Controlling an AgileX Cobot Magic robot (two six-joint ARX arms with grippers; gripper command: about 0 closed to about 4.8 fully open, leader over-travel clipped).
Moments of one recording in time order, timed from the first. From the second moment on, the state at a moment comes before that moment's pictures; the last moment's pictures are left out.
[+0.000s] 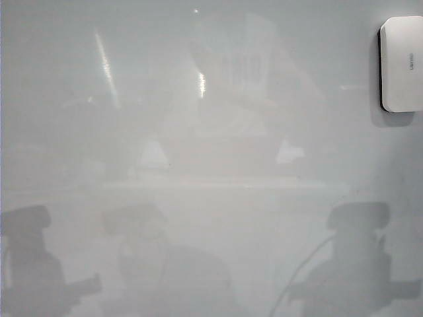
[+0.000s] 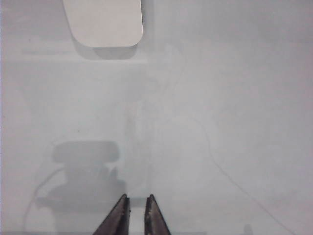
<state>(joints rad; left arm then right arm) 0.00 0.15 0.01 -0.10 0.14 -0.20 -0.06 0.00 0.00 -0.12 0.00 -0.03</state>
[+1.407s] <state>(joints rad) 0.00 0.15 0.01 -0.10 0.14 -0.20 -0.06 0.00 0.00 -0.17 0.02 -0.03</state>
